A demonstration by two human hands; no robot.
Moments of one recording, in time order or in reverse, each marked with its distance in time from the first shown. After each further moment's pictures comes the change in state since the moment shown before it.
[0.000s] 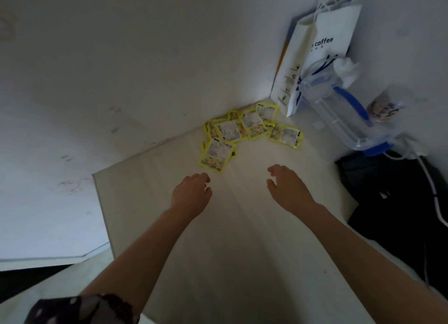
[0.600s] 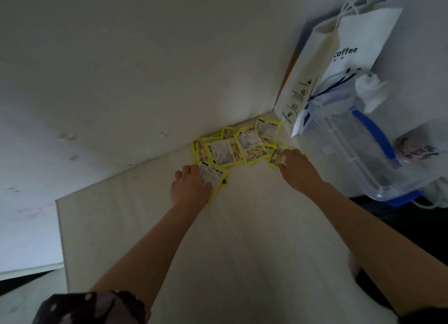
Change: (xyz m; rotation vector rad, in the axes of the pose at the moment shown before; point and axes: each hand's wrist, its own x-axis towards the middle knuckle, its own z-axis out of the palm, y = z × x) left_hand 0.131 0.033 0.015 0.000 0.051 -0.257; right_hand 0.180 0.063 -0.025 -0.204 -0.106 0.054
